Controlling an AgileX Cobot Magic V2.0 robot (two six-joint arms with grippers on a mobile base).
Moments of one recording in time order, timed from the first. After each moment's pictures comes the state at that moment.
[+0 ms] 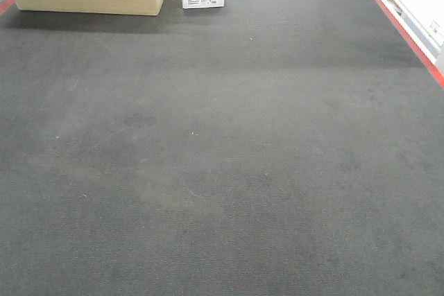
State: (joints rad) left arm -0.22 0.24 -0.36 0.03 0.51 -0.11; right arm 0.06 0.16 -0.35 0.11 0.51 -0.17
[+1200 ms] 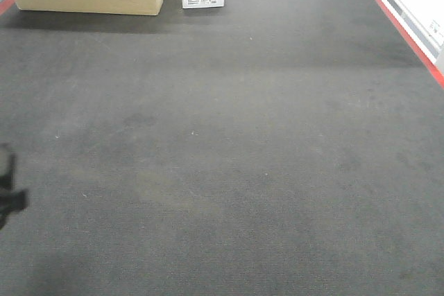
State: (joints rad) left arm -0.22 0.89 -0.59 0.27 0.53 -0.47; right arm 0.06 0.16 -0.35 0.11 0.51 -0.17
